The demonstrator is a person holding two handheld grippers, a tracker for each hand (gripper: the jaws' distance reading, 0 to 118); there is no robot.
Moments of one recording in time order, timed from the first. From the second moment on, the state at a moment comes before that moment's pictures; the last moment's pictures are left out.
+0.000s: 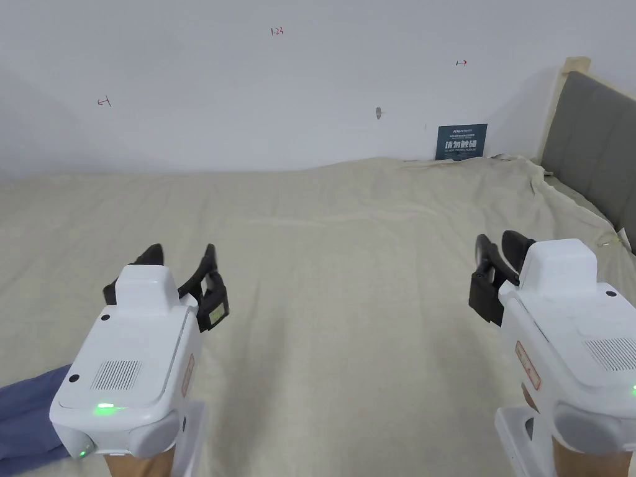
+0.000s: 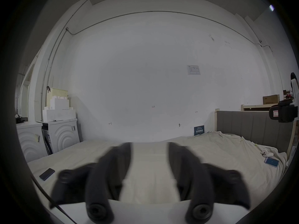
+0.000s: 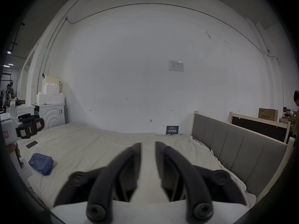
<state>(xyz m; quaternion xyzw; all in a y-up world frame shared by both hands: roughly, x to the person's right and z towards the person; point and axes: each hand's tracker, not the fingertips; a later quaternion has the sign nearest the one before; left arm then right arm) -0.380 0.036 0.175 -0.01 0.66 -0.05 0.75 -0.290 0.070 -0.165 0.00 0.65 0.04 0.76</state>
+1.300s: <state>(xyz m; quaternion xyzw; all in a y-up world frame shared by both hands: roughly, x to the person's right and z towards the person) -0.380 0.036 0.187 0.00 0.66 -0.04 0.75 -0.294 0.069 -0.159 0.01 0.66 0.04 0.75</state>
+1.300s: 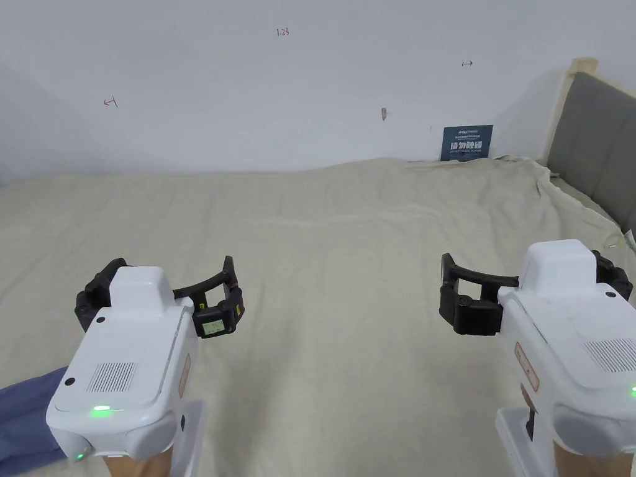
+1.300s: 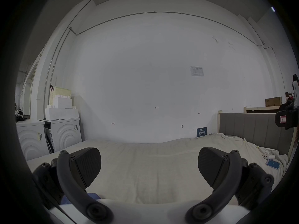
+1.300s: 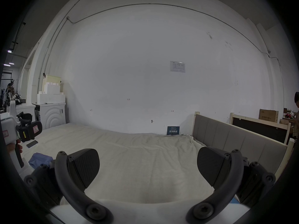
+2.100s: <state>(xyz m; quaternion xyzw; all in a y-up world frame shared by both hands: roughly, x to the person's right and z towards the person) -0.380 0.037 0.186 0.00 0.67 -0.05 0.74 -0.296 0.066 -0.162 0.01 0.66 0.04 0.75</state>
